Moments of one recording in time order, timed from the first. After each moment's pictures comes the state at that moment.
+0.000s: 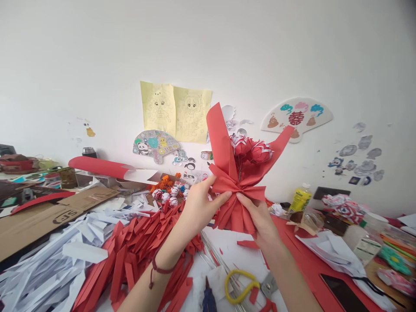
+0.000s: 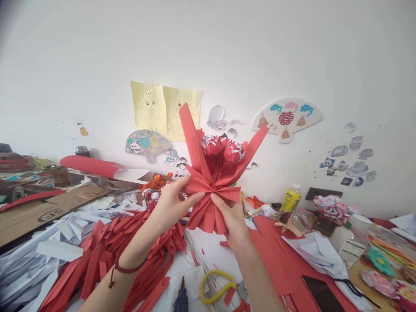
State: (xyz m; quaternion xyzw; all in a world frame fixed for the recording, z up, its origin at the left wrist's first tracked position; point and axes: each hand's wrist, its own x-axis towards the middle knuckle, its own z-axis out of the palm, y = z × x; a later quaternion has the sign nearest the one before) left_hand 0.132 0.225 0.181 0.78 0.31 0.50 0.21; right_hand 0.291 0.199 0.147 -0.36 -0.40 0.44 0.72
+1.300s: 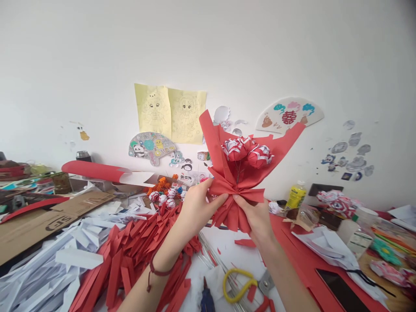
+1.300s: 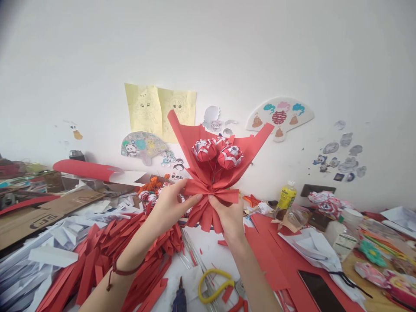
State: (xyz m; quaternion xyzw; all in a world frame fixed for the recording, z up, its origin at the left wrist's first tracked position) left_hand 0.135 0.223 0.182 0.80 0.35 0.46 0.17; right_hand 0.297 0.205 0.139 -0.36 -0.42 0.31 0.77
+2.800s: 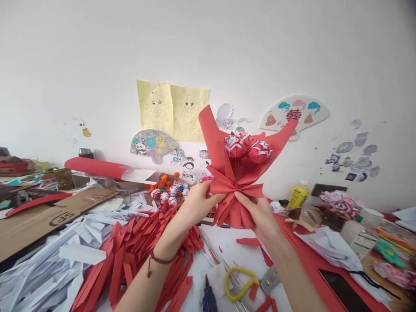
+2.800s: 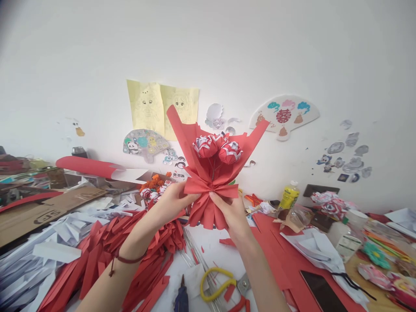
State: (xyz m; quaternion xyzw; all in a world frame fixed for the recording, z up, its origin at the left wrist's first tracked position) left_hand 0.129 0.244 0.174 0.79 0.30 0.44 0.30; right_hand 0.294 0.196 0.151 -0.36 -0.45 0.42 0.71
